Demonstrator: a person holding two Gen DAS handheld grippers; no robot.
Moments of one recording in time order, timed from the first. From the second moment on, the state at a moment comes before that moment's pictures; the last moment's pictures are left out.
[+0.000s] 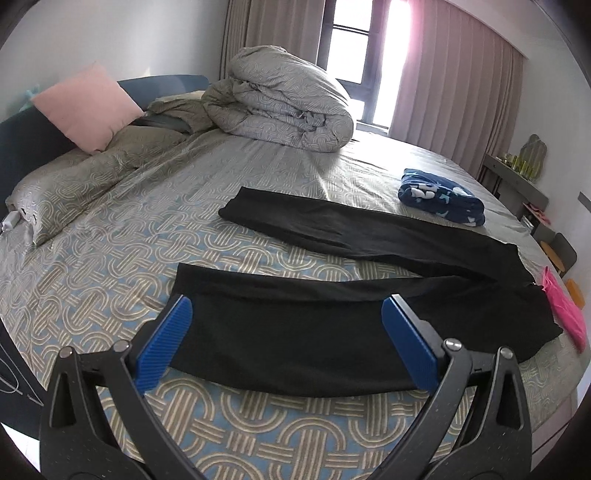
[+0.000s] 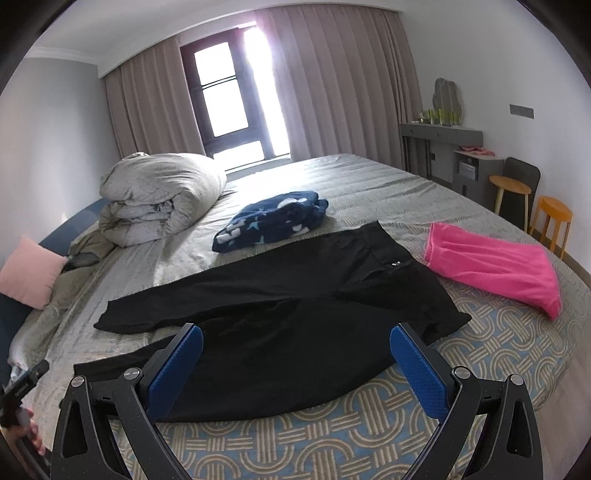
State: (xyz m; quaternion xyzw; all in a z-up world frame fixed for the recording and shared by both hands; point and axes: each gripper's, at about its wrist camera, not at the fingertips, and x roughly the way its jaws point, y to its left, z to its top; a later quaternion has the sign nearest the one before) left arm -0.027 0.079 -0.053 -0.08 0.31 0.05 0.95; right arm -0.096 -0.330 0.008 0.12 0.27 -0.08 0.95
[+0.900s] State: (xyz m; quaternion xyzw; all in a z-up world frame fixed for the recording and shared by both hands) left arm -0.040 0.102 -0.101 -0.19 0.37 0.01 0.91; right arm -0.091 -0.353 -0.022 0.15 0.31 -0.08 0.94
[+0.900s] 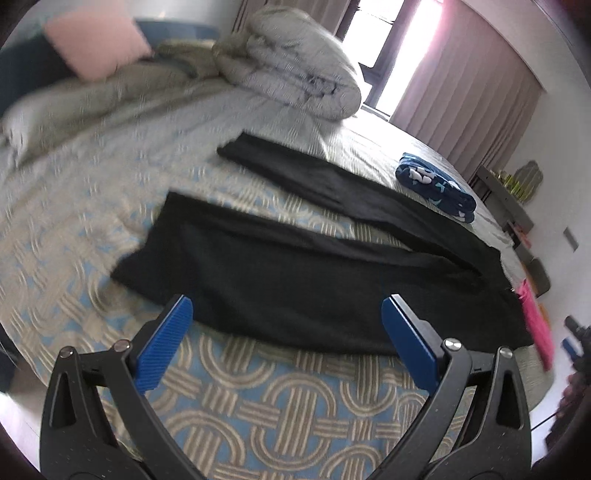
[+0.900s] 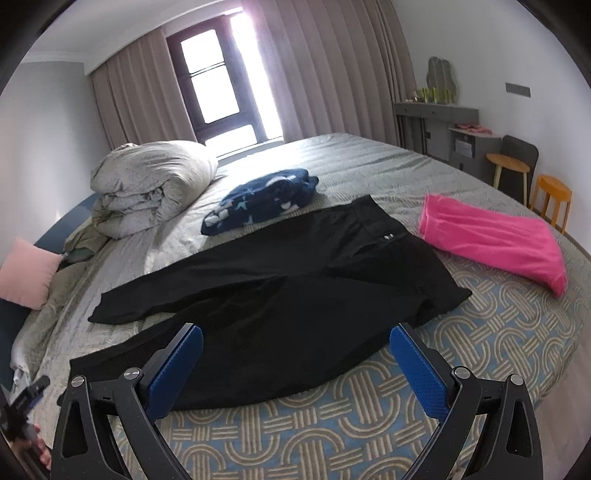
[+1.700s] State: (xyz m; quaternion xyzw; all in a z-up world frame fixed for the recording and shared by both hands) left arm -0.004 0.150 -0.175 -0.42 0.44 0.05 0.79; right arm -0.077 -0.375 -0.057 0.19 0.34 -0.09 0.92
